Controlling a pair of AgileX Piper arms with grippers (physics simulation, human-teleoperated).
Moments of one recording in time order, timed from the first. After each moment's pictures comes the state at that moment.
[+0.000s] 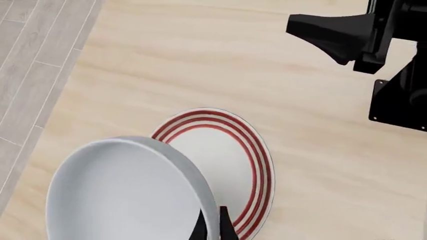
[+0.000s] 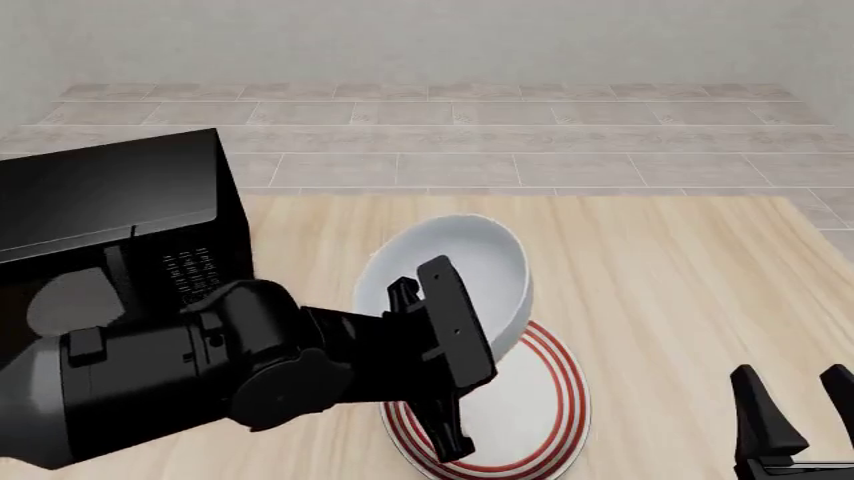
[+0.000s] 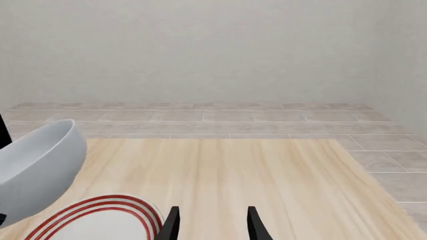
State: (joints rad) left arm -1.02 1.43 -1.02 0.40 0.35; right arm 0.00 0.02 -0.02 0.01 0.00
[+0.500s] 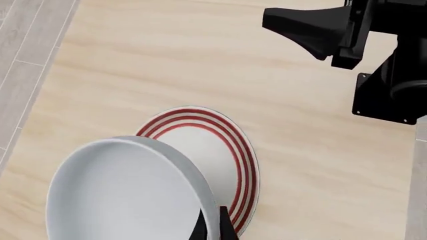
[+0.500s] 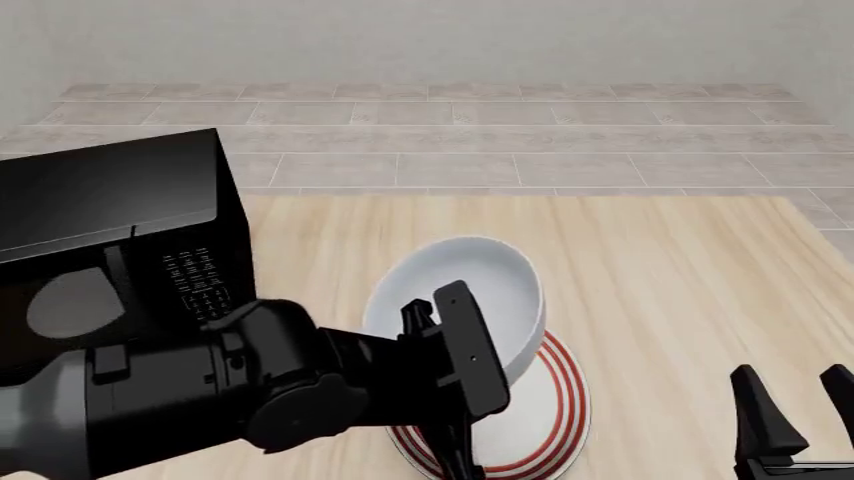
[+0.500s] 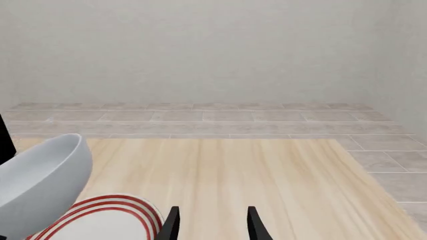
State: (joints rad) left arm -1.07 1.45 -1.01 0.40 0.33; right arm 0.00 0.02 -0.02 0.01 0.00
